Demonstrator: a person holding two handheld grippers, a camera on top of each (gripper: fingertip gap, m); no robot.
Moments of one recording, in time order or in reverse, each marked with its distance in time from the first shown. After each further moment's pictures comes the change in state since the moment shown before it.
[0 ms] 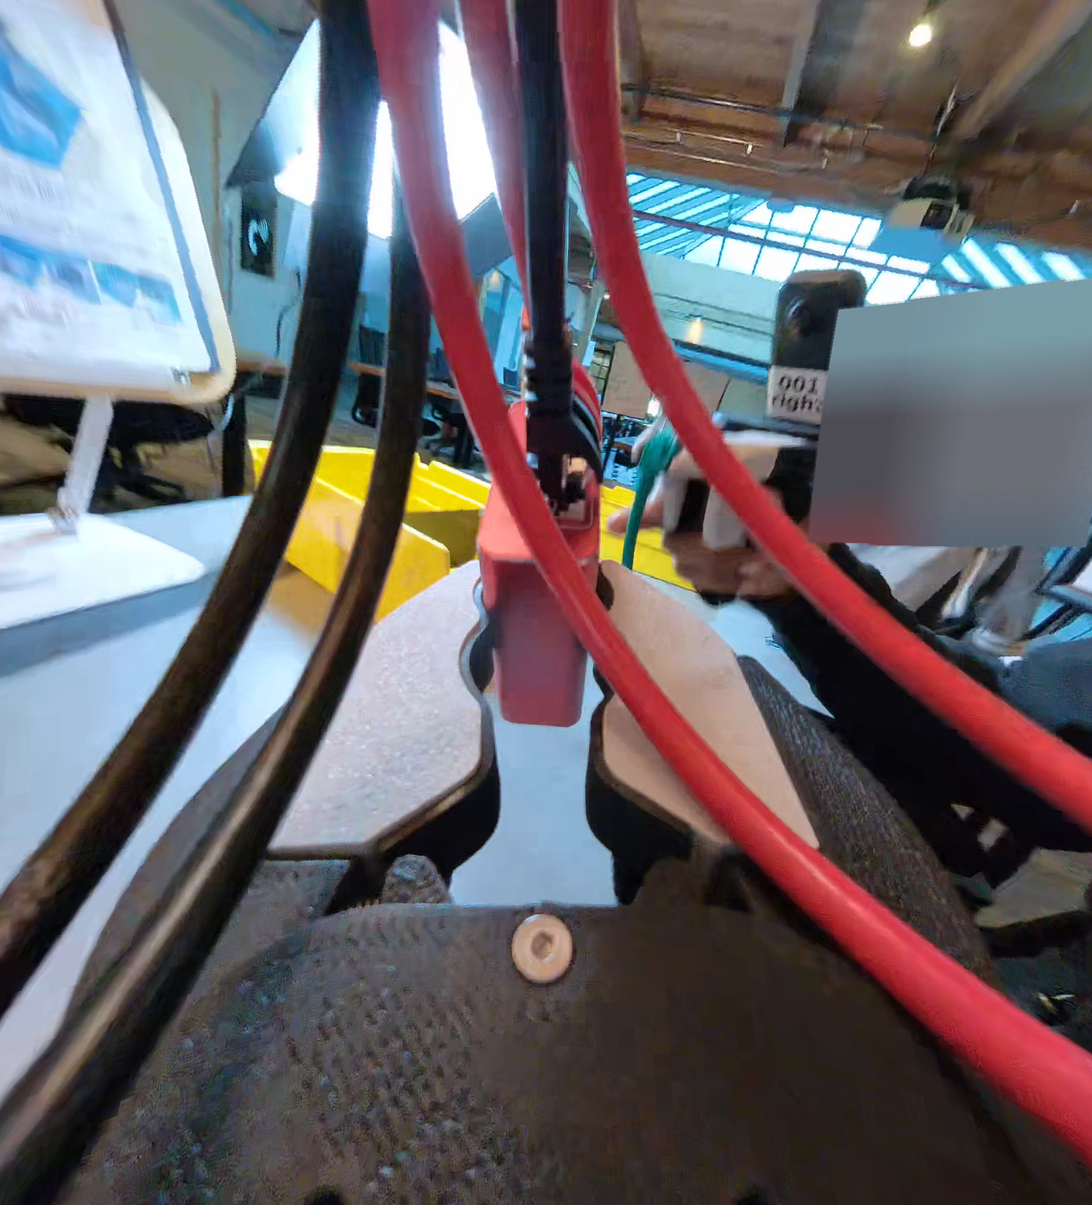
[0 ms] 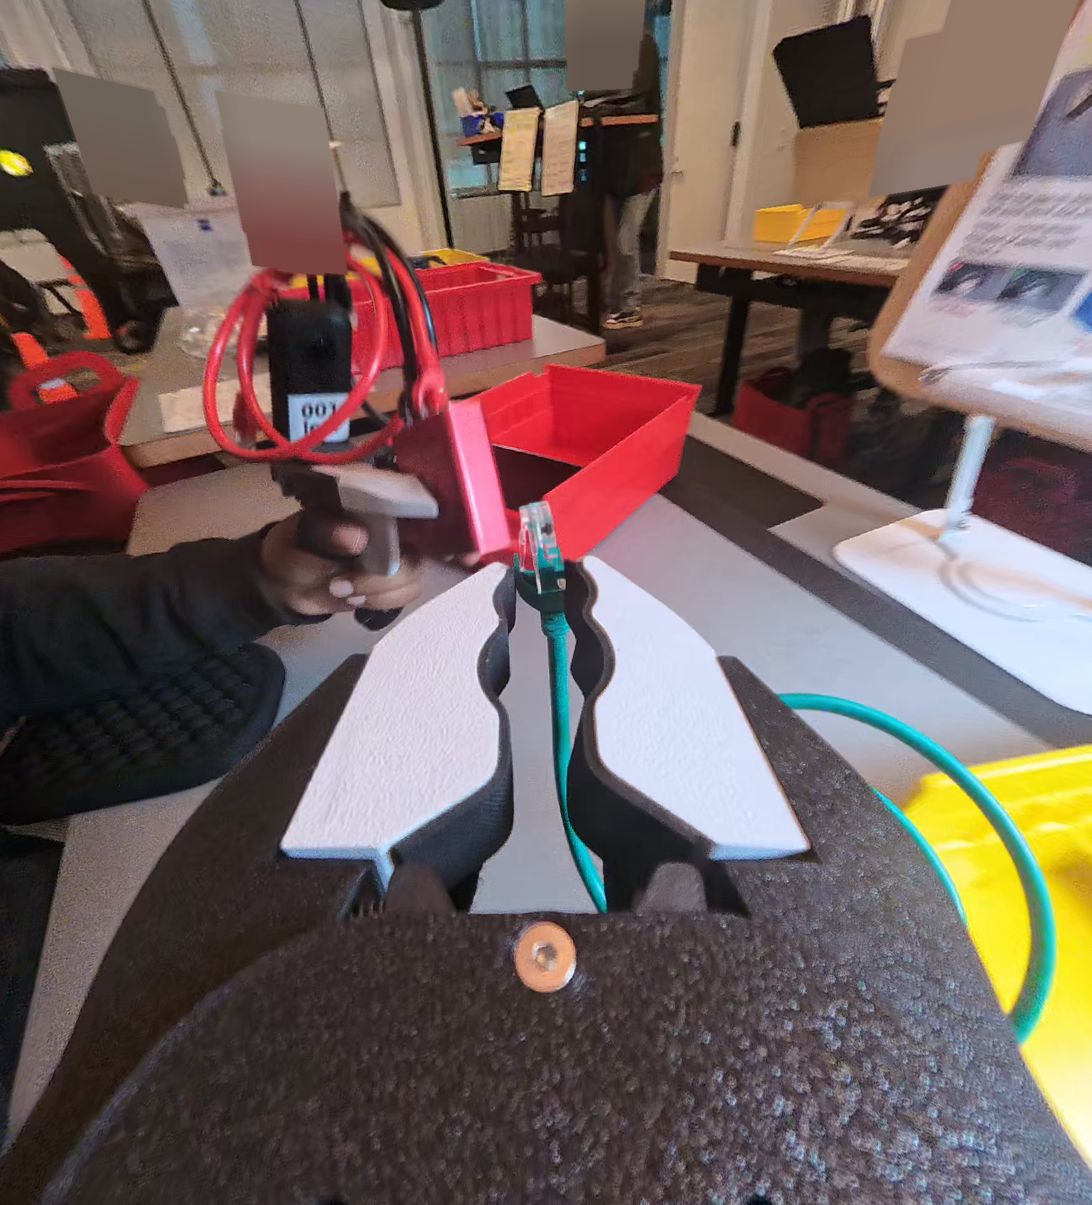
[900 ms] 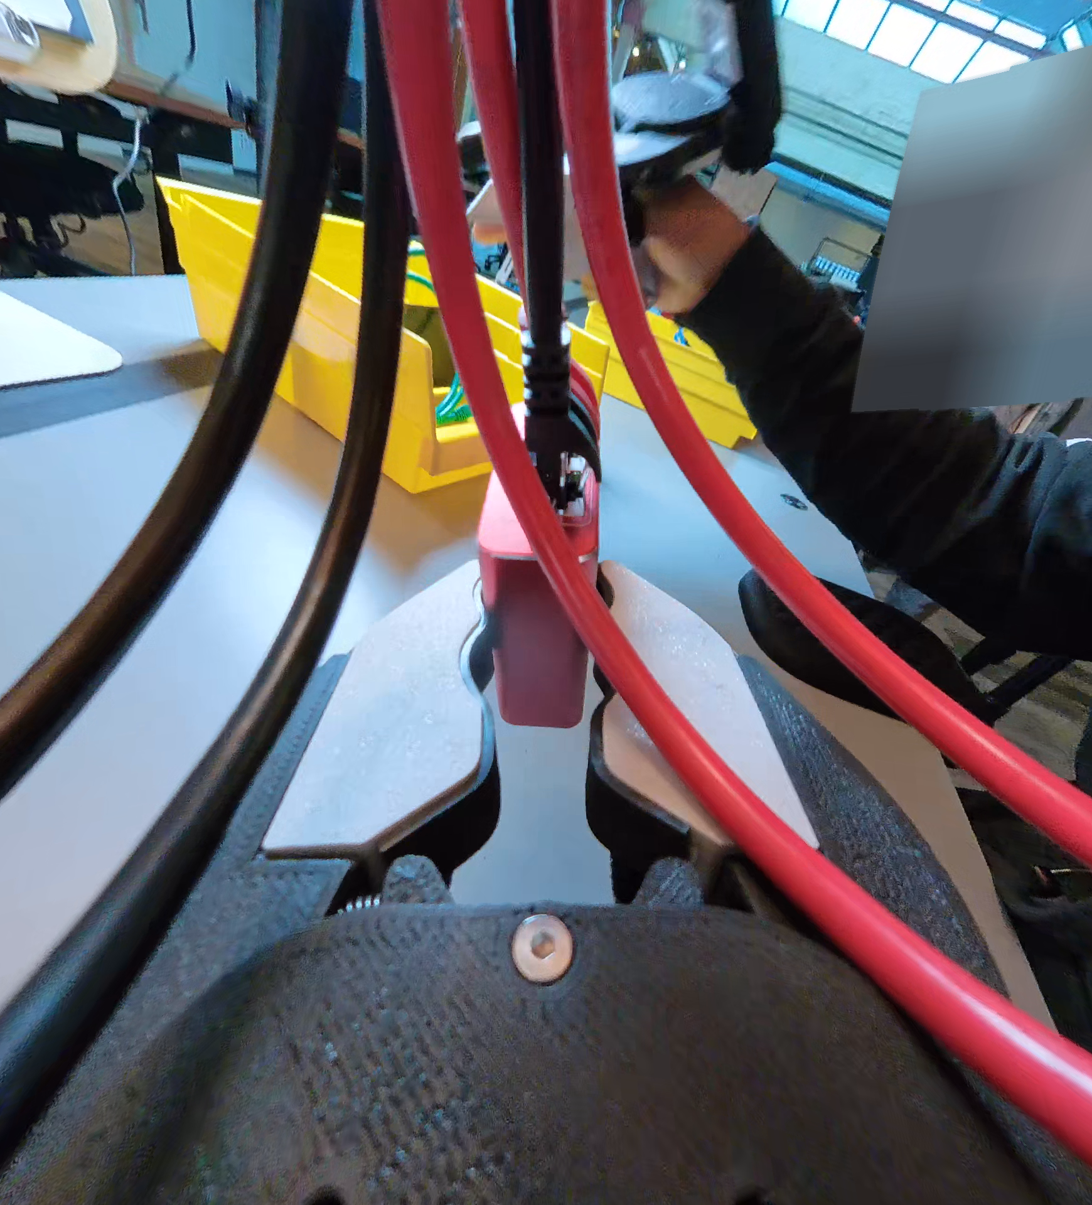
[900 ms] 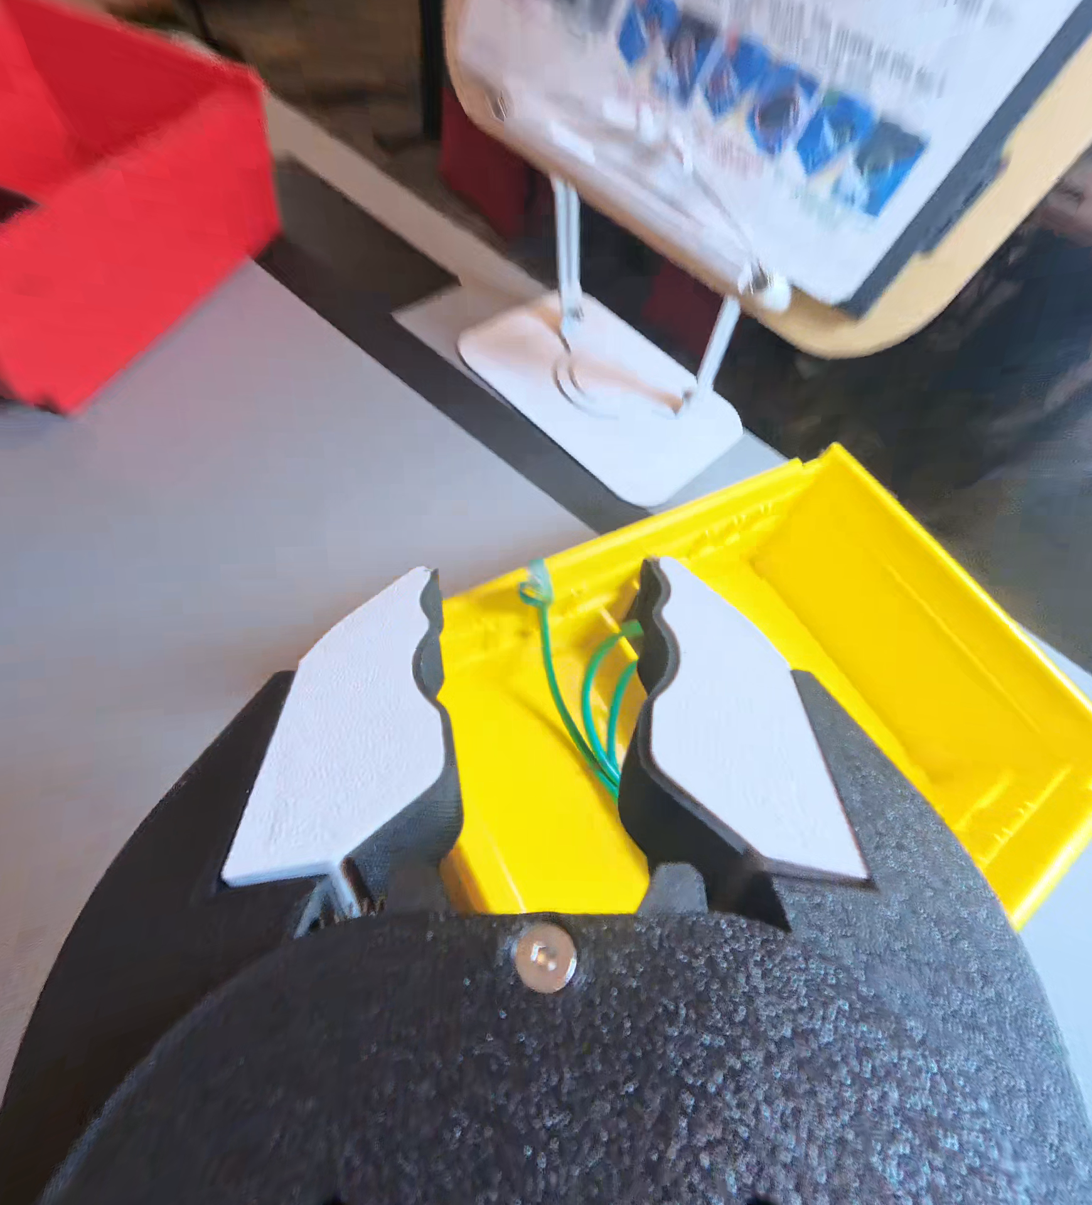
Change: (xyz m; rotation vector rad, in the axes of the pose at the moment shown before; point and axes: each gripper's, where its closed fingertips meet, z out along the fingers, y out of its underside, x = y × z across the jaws) left arm -0.004 0.076 0.011 -0.289 -0.011 -0.059; right arm 0.187 0.032 -0.036 -0.386 0.436 -0.123
